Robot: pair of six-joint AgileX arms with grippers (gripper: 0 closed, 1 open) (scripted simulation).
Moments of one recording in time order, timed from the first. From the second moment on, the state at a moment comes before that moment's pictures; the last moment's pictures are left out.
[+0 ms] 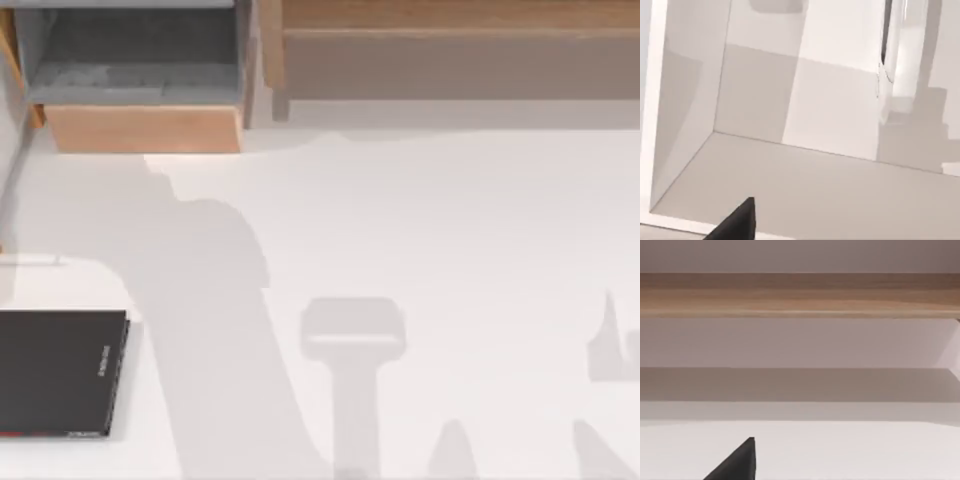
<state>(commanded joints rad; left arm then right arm) 0.39 2.45 2.56 -1.57 0.03 0.22 0.00 0.00 0.00 0.00 0.00 0.00</state>
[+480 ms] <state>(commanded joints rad) 0.35 2.49 2.45 -1.42 0.02 0.18 0.00 0.00 0.00 0.00 0.00 0.00</state>
